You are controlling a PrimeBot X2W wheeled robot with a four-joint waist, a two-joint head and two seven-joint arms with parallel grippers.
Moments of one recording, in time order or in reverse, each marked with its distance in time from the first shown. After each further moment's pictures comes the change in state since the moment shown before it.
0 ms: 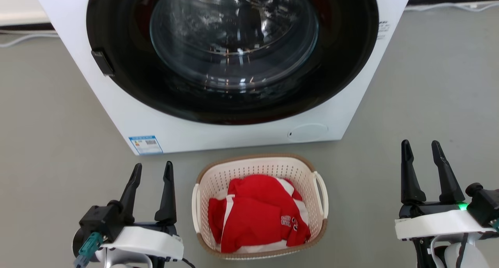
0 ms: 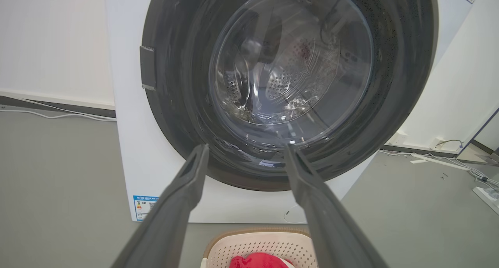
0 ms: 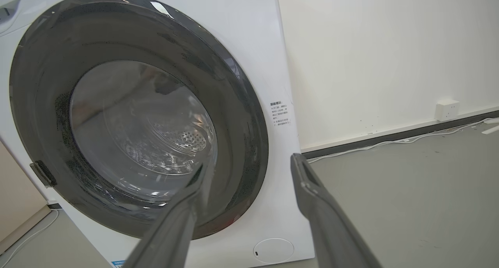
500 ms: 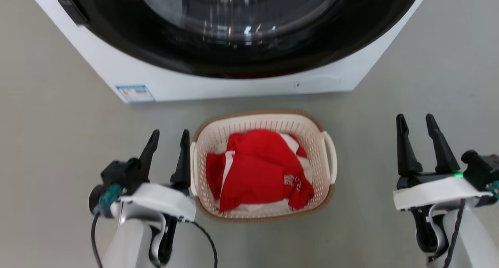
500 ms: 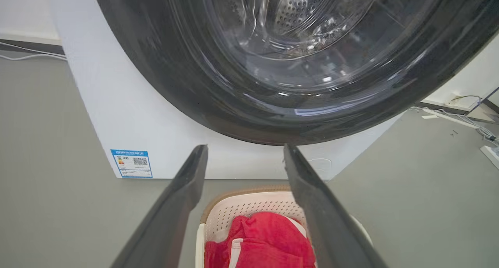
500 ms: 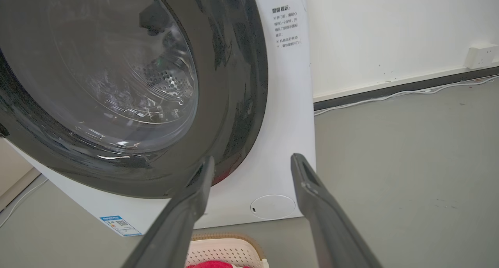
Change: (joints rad) left arm -0.217 -0.001 -0.058 0.206 -0.009 -0.008 0.000; right arm -0.154 -0.061 0.058 0.137 0.066 0.000 0.000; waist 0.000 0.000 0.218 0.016
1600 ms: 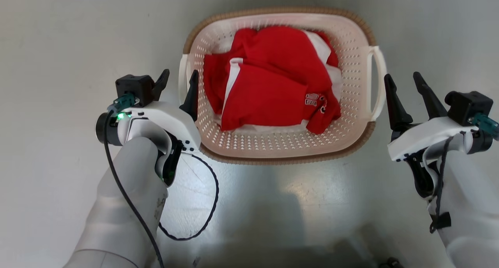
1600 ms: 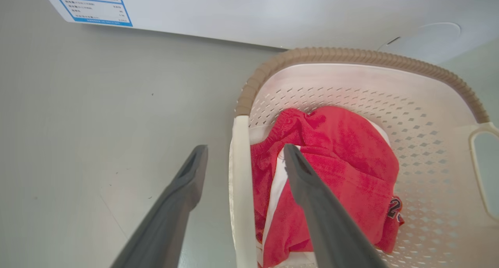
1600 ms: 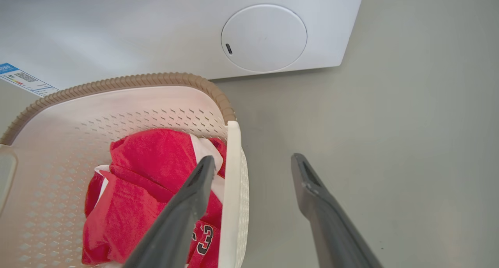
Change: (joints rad) left arm -0.542 -0.008 -0.094 0.612 -0.072 -0.045 0.000; right arm -0.378 -0.099 0.211 0.426 0.091 0.001 0.000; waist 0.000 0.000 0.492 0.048
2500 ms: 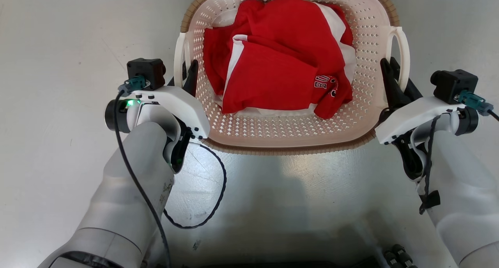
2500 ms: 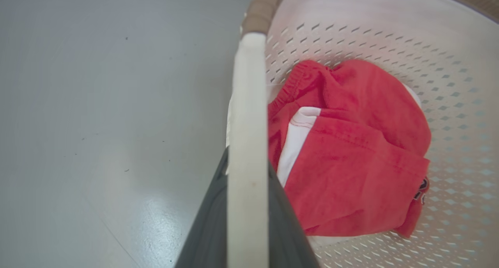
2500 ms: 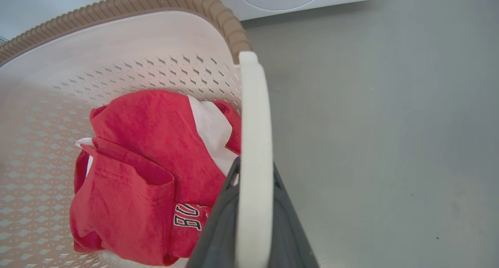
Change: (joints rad) left arm -0.127 -0.002 -0.206 0.133 -0.196 0.017 -0.001; right arm -0.149 0.029 0.089 0.160 0.059 0.008 -0.003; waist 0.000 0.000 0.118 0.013
